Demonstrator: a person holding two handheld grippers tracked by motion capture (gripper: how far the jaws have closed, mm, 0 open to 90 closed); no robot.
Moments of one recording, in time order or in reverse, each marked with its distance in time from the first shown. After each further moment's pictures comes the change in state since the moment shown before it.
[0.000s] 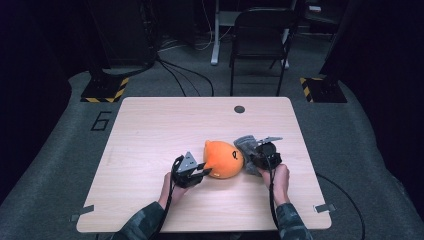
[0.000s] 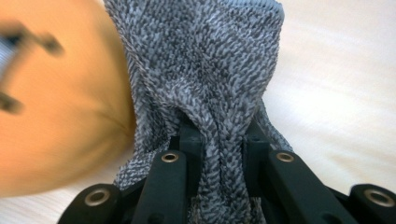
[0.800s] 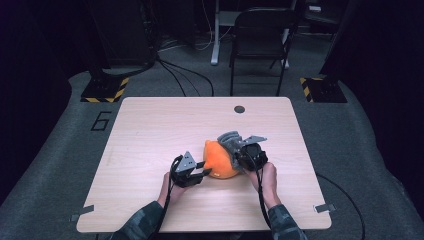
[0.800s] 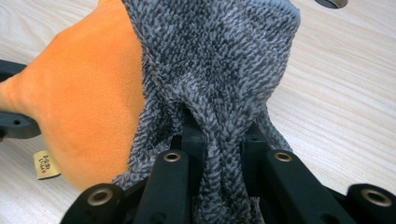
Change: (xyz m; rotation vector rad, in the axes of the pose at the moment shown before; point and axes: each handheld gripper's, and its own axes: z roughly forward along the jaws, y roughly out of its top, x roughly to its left) left arm 0.005 -0.003 0.000 -0.020 -0.014 0.008; right arm 0.053 0.014 -0.010 -0.067 0.067 -0.167
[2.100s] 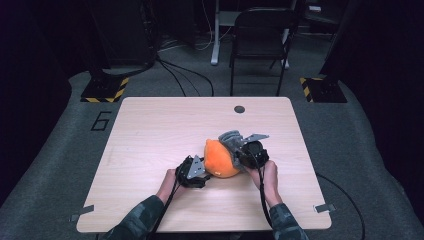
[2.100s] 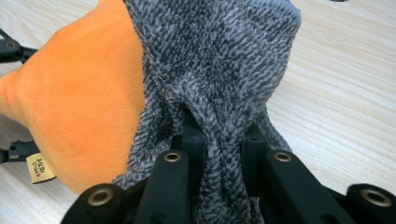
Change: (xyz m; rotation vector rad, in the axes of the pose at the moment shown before) left arm 0.000 -0.011 0.026 0.101 0.093 0.308; right arm -0.009 0.002 0.004 0.009 0.028 0.031
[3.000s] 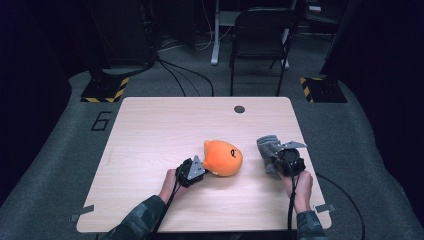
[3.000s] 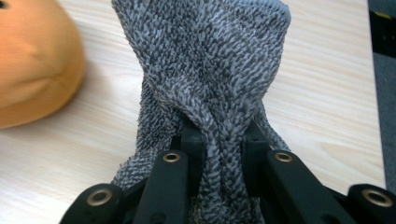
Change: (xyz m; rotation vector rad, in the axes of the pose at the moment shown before) left arm -0.001 -0.002 0.002 -0.008 0.028 -0.016; right arm -0.071 -0.053 -0.050 0.023 -0.227 0.135
